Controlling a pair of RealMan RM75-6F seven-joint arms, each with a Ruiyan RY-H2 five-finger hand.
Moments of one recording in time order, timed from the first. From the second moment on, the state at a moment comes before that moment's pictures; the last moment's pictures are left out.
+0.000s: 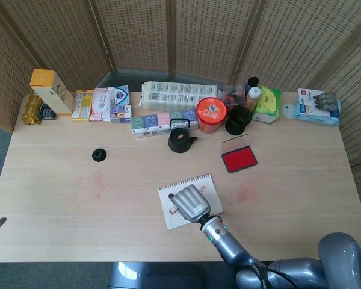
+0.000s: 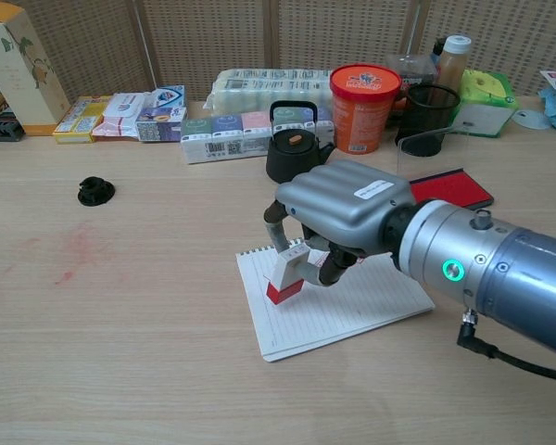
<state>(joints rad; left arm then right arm) -0.05 -0.95 -0.01 -1.66 1.43 1.38 -0.19 0.81 -1.75 0.09 -1.66 -1.06 1.06 -0.80</state>
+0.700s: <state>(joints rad) -0.05 -0.95 -0.01 -1.66 1.42 1.38 -0.18 0.81 -1.78 0.08 -1.62 -1.07 1.06 -0.80</state>
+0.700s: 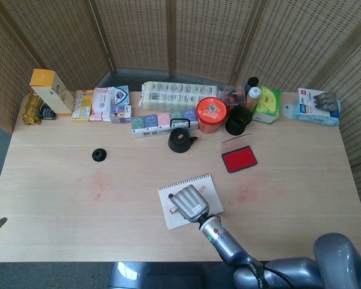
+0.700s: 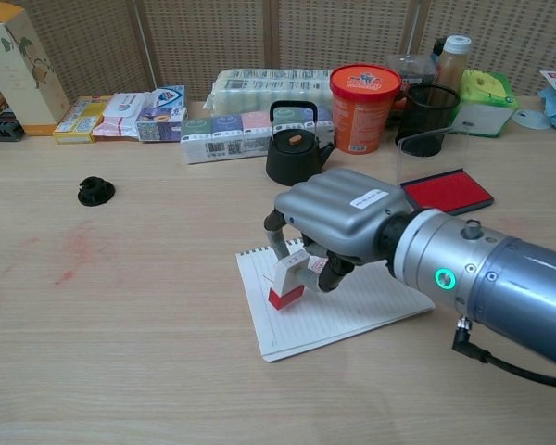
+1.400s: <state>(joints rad) -0.06 -0.95 -0.01 -1.66 1.42 1.38 -0.18 0.80 -1.81 0.06 -1.54 -1.09 1.03 -0.78</state>
